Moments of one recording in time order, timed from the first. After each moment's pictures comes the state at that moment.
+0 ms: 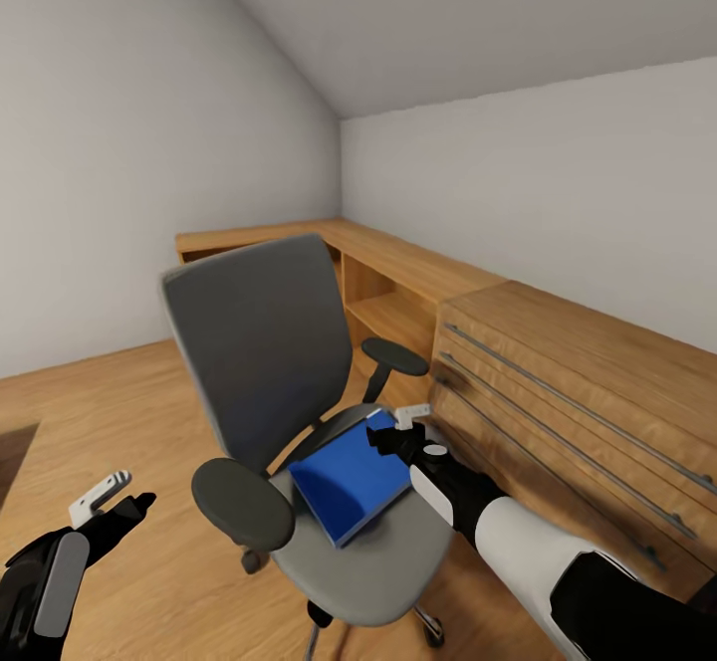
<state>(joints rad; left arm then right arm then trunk) -0.34 0.10 0.50 -1.21 0.47 0.67 0.19 -0.89 0.11 0.69 -0.37 -0.58 0.02 -0.07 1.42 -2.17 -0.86</state>
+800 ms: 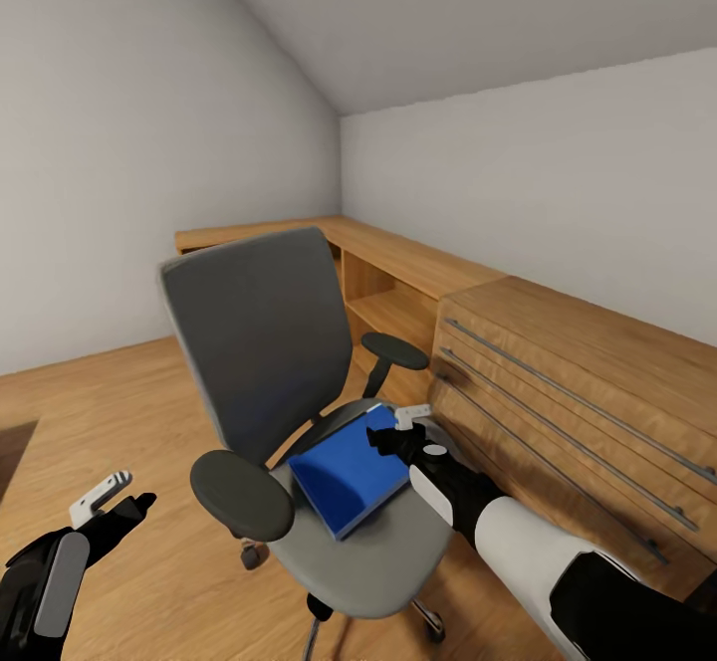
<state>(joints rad) -0.34 0.10 0.50 -1.21 0.47 0.67 0.19 -0.89 0.11 0.69 -0.37 -0.58 0.02 -0.08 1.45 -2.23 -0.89</state>
